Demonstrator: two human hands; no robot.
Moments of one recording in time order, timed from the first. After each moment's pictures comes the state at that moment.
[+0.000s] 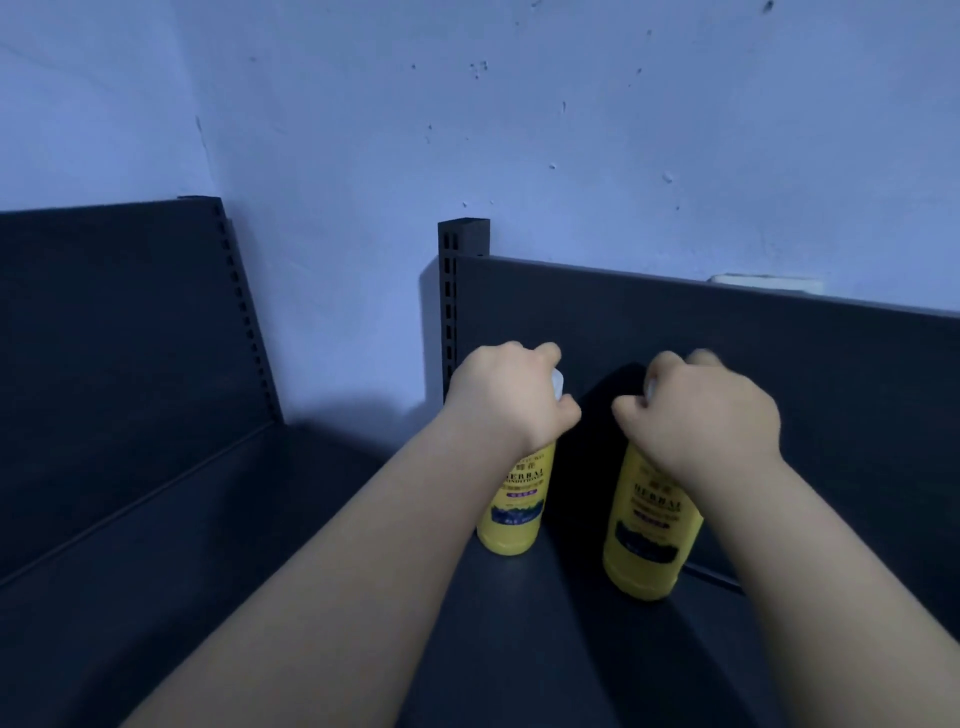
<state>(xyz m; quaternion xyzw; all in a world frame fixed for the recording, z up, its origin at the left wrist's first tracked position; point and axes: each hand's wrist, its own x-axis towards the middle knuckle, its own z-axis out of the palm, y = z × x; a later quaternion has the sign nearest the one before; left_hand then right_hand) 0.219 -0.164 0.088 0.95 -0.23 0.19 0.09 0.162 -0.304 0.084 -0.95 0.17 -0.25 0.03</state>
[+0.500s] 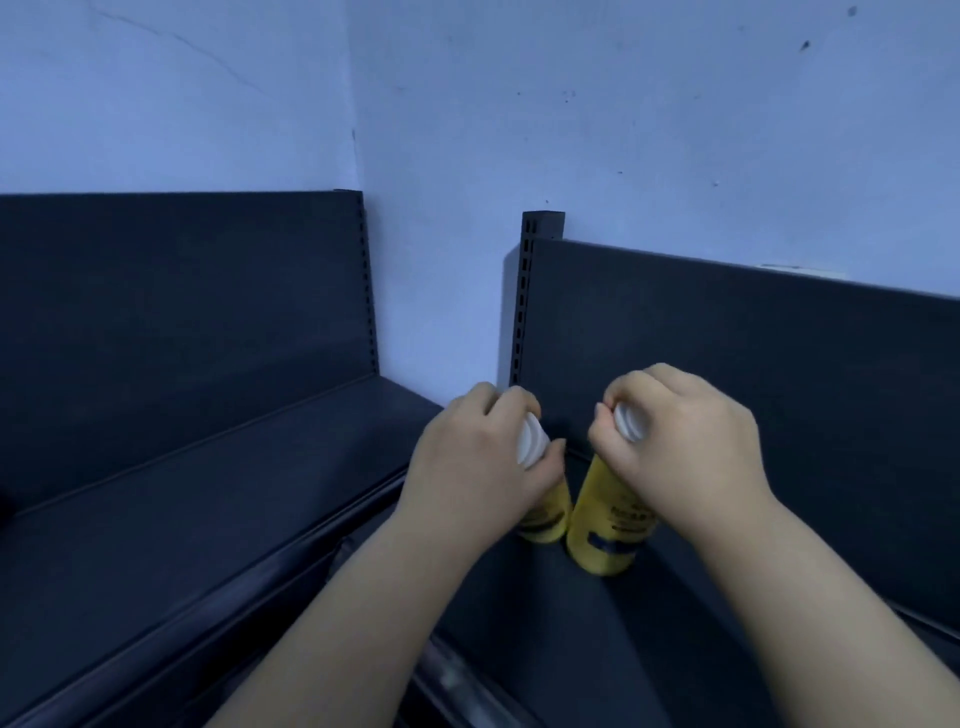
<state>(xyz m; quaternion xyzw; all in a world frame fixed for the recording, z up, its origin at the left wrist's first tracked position) 0.047 -0.103 0.034 0.87 -0.15 0.42 0.22 0.052 -0.266 0.057 -0.87 -0.14 -0.46 0.11</state>
